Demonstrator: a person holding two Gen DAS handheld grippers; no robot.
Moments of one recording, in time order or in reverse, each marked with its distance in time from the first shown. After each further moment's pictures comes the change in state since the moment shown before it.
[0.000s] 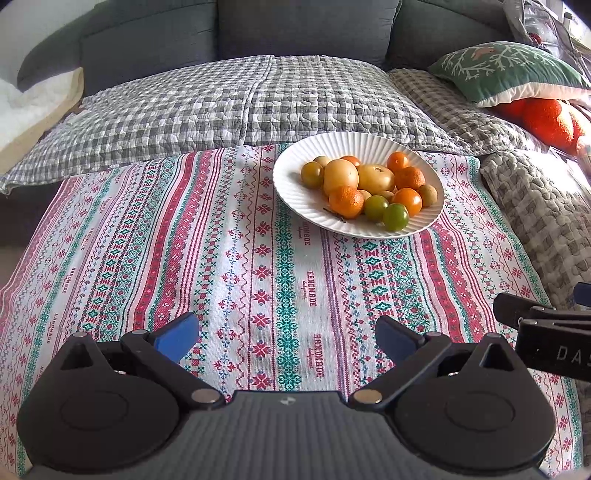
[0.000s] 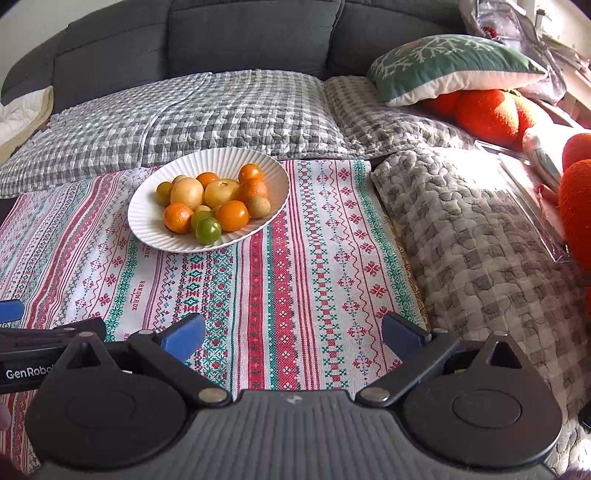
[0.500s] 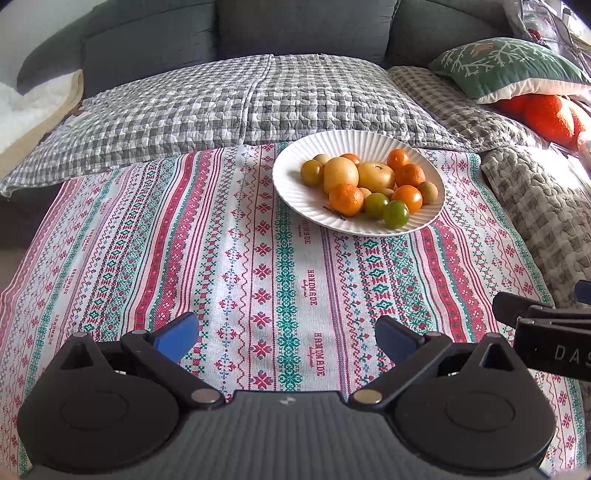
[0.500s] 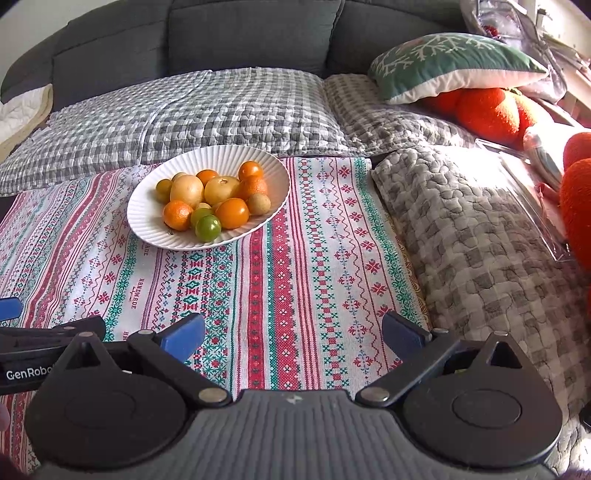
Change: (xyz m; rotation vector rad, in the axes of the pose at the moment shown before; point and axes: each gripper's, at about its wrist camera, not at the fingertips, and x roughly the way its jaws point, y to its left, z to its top) left arm 0.001 -0.001 -0.001 0.013 0.003 0.007; right arm 0.003 0.001 0.000 -0.002 0.008 -0.004
